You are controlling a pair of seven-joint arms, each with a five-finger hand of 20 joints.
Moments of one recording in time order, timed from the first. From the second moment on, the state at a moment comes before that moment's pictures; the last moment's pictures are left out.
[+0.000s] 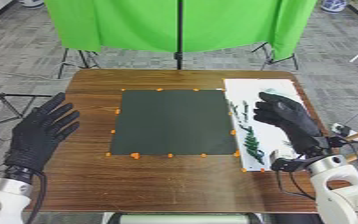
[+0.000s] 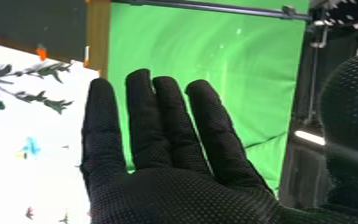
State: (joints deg) left arm 126.6 -68.6 -111.7 -124.0 39.1 -7.9 -2.2; right arm -114.4 -75.9 104.1 -122.8 -72.5 -16.0 7.5
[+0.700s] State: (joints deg) left arm 128.0 -68.1 -112.8 -124.6 39.1 -7.7 -1.7; right arm -114.7 -60.6 106.3 -128.6 -99.1 -23.2 16.2
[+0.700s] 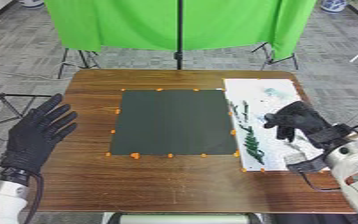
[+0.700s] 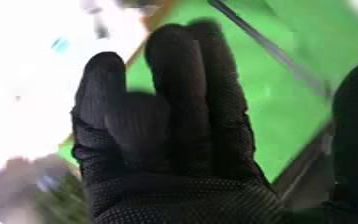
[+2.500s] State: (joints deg) left arm 128.6 -67.0 -112.7 -124.9 39.3 -7.1 -1.8; right arm -102.8 -48.1 82.4 -119.7 -135.8 -39.6 23.1
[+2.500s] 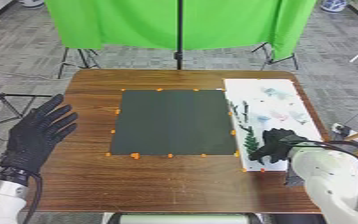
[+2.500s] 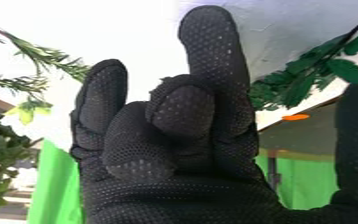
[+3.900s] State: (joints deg) left arm 128.5 -67.3 -113.0 -125.0 39.3 -7.1 -2.2; right arm -110.5 -54.6 86.8 -126.8 -121.1 -25.9 42.6
